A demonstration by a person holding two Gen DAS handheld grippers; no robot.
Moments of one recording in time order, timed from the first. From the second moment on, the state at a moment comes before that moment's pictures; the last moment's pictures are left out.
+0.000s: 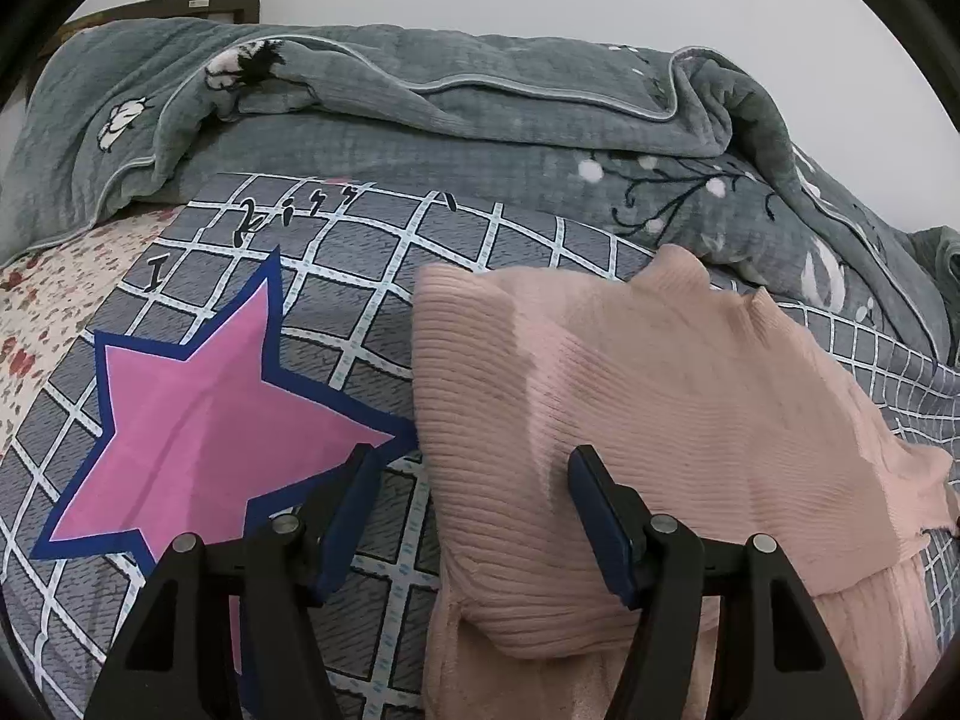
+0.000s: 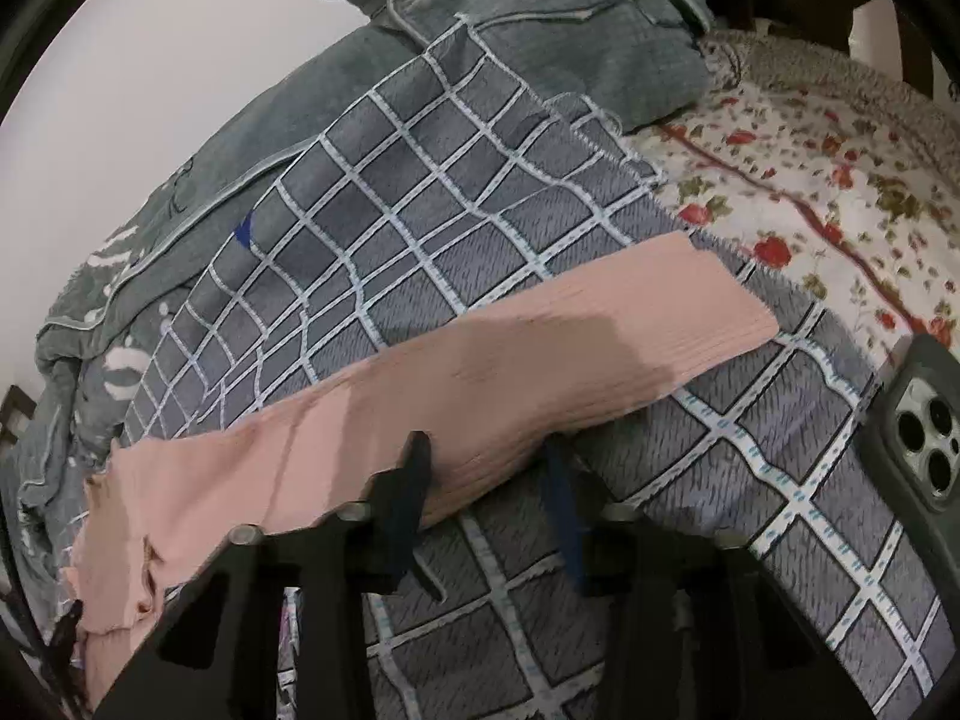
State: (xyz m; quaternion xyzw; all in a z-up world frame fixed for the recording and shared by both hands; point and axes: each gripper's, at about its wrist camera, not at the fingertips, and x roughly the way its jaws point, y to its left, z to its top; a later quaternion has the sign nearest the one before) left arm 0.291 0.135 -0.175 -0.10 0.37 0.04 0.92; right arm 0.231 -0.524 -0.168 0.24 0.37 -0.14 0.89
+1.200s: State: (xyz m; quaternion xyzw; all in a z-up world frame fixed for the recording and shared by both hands) left arm 0.223 0.233 -0.174 -0.29 0.32 -0.01 0.90; right arm 0.257 -0.024 -0.096 0.03 0.34 0.23 0.91
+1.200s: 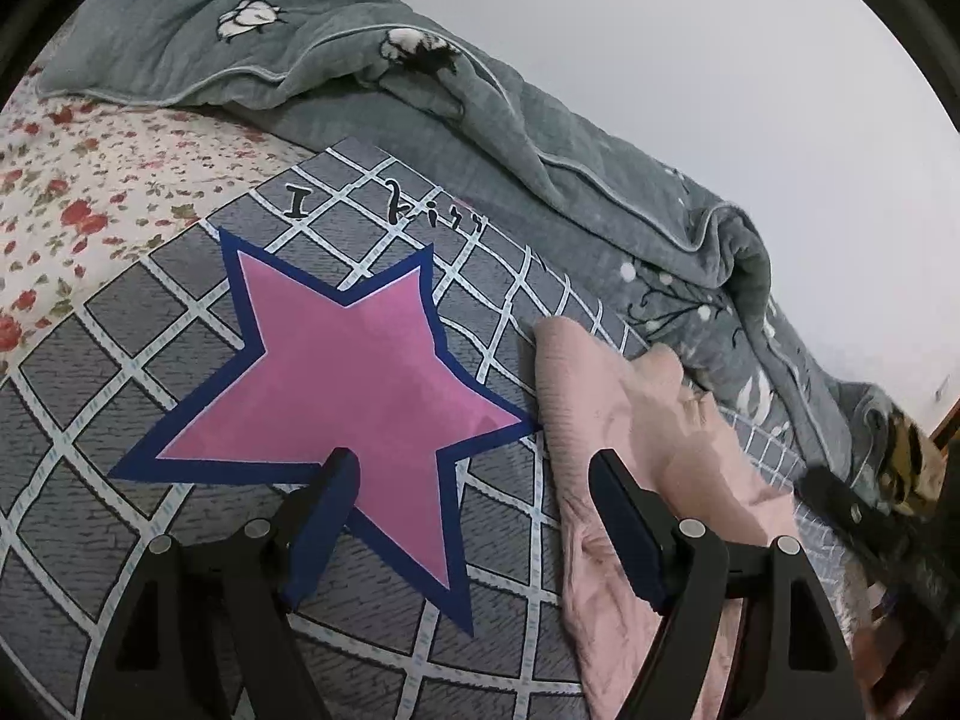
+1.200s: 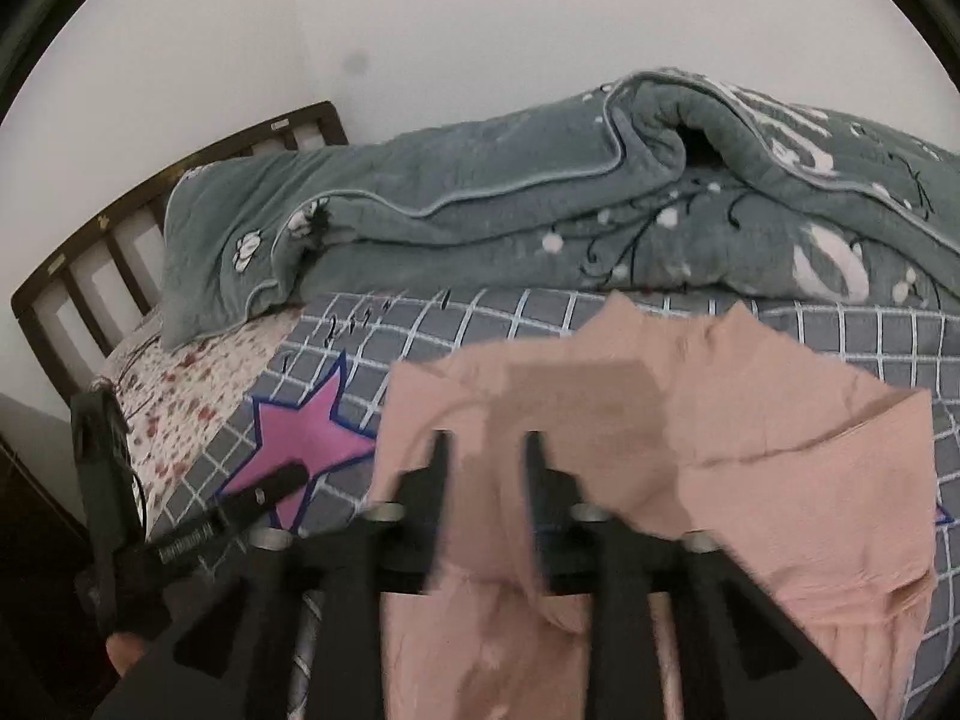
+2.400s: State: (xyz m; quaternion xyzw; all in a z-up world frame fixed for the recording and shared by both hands) left arm 0.273 0.095 -0.165 -0.18 0.35 -0.01 0.92; right arm 0.261 -0.256 -0.166 0.06 0.39 0.05 0.92
